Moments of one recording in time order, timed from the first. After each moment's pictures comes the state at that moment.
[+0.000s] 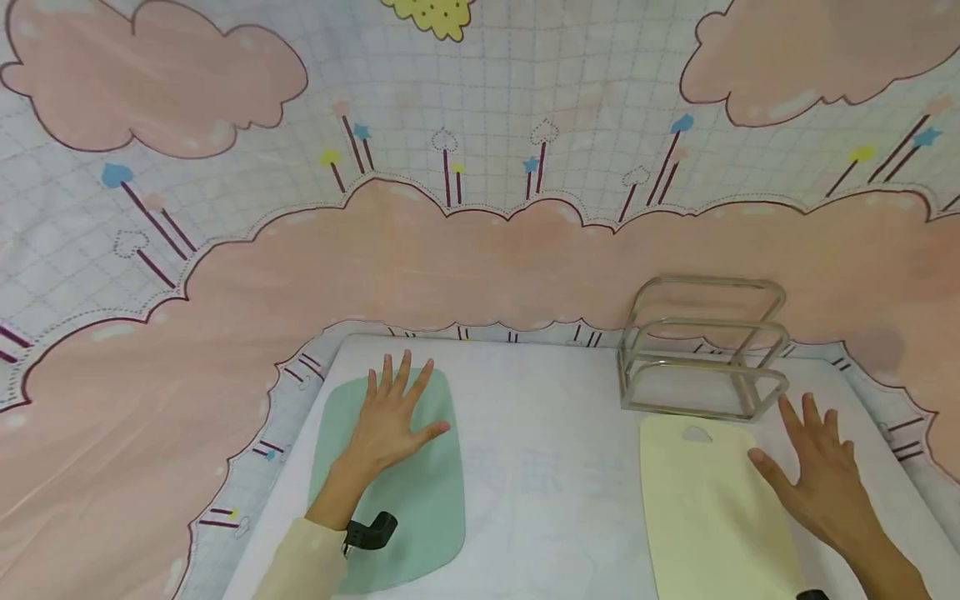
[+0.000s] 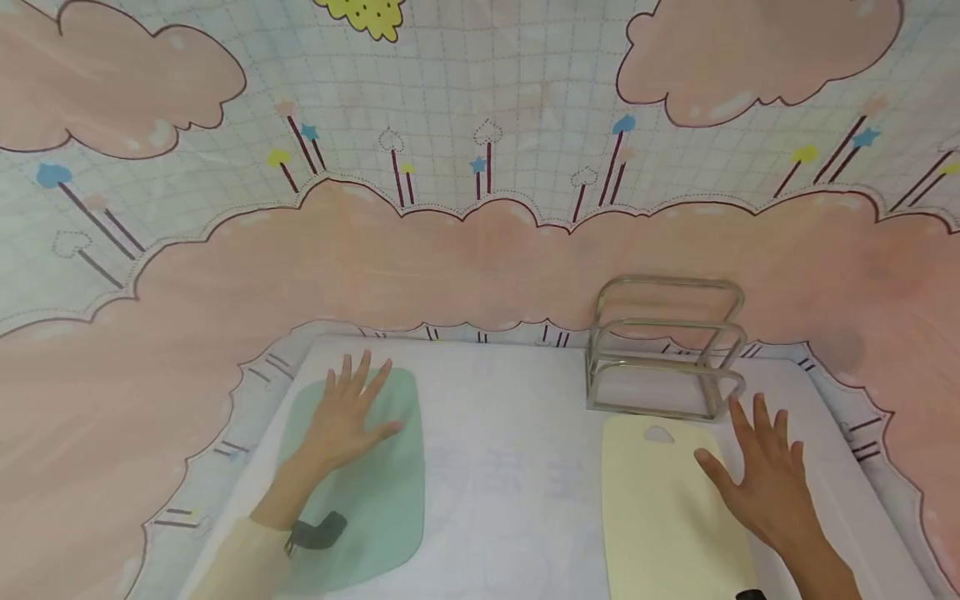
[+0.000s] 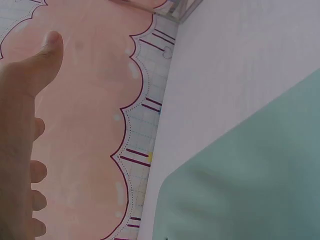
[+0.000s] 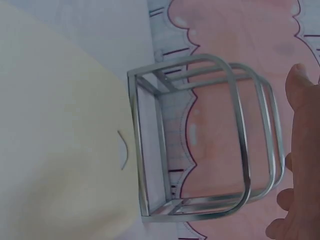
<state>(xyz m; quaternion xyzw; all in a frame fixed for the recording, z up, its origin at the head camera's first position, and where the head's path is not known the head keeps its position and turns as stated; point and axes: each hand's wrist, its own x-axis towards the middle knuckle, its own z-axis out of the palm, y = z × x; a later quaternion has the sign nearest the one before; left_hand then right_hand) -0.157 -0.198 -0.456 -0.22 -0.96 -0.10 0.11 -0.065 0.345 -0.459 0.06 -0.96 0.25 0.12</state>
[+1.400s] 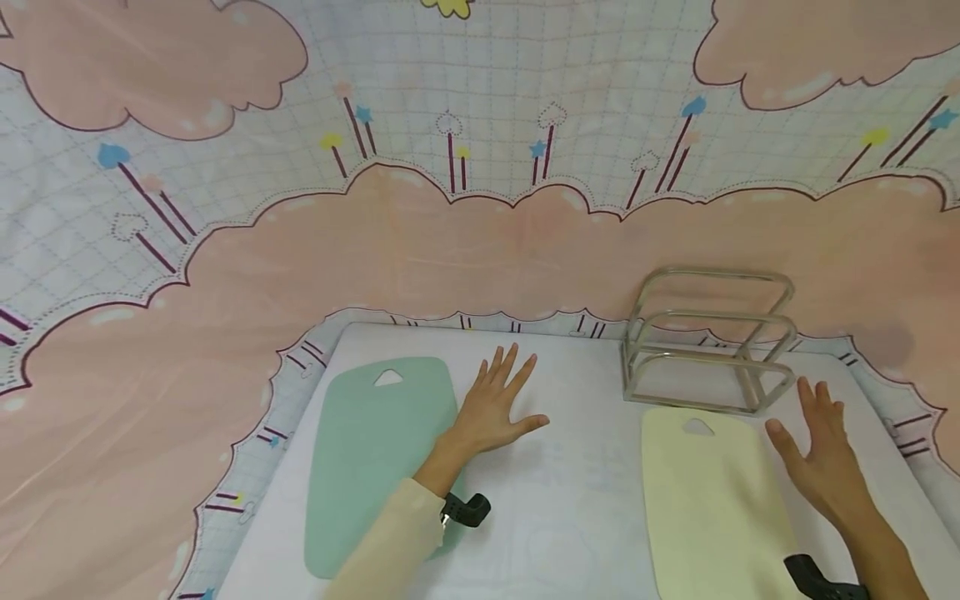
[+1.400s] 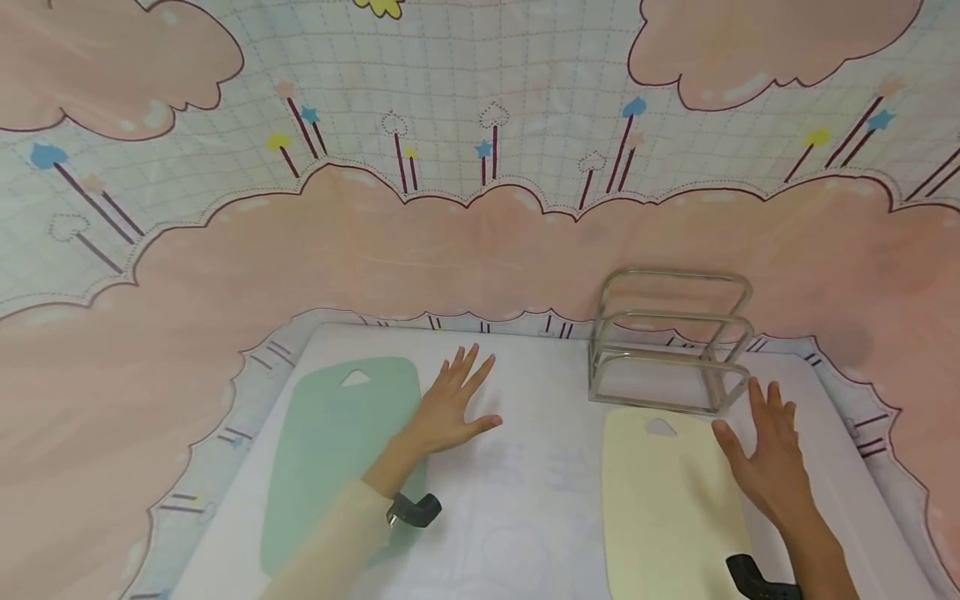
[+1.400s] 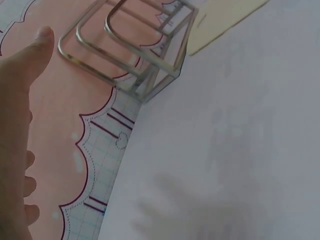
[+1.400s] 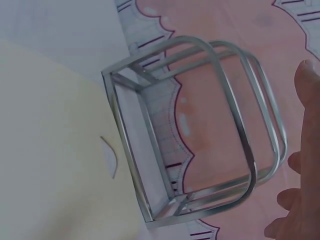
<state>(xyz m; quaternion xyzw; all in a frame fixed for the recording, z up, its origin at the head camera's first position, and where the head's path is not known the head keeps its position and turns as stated) -0.178 -0.074 -0.485 -0.30 -0.94 -0.18 0.07 -0.083 0.351 -0.465 0.02 -0.93 0.34 0.12</state>
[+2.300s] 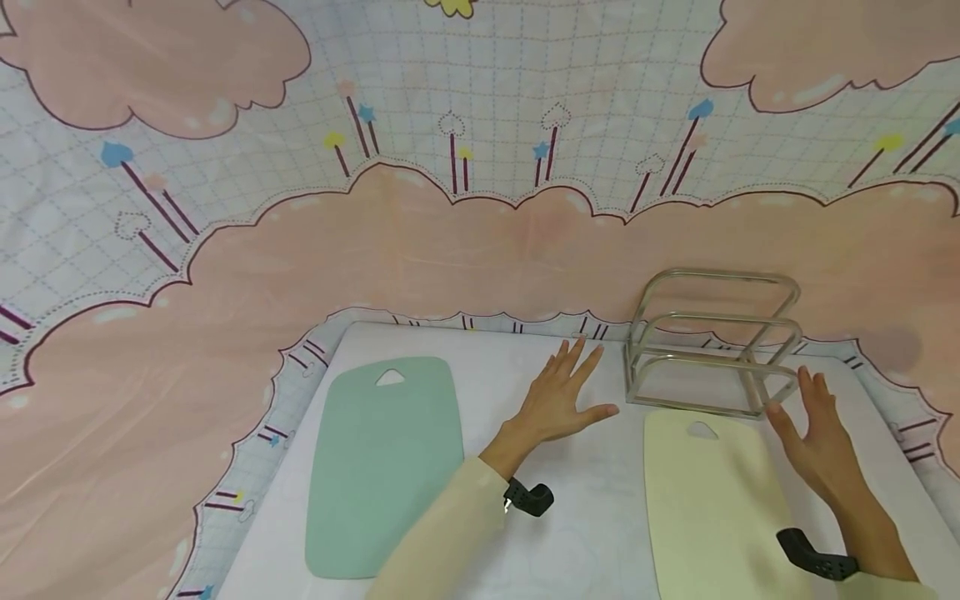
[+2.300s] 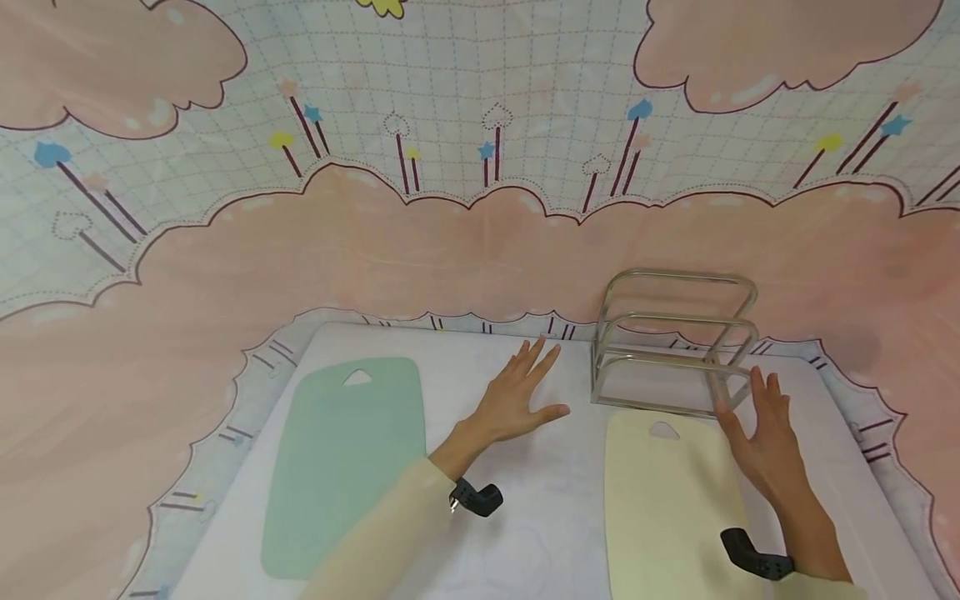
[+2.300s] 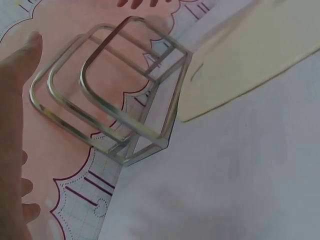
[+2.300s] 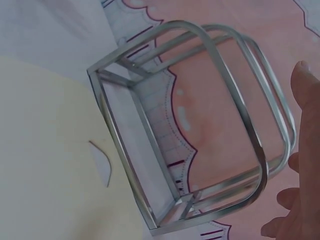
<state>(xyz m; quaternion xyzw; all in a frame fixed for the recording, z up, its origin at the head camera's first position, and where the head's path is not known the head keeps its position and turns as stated) -0.191 0.013 -0.478 -0.31 -0.92 -0.23 0.04 -0.110 0.359 -0.468 0.00 -0.94 0.34 0.10</state>
